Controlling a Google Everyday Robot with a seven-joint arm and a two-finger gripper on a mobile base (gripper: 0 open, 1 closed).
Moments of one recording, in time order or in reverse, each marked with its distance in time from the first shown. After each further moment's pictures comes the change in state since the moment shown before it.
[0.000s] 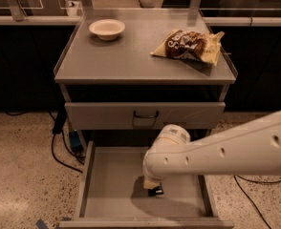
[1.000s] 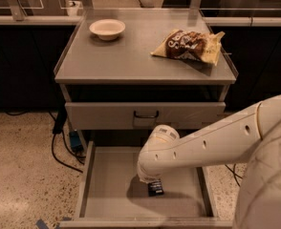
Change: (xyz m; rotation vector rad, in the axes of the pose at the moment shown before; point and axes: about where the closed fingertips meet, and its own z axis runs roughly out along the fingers) arm -0.010 0.002 0.027 -0.044 0.010 -0.018
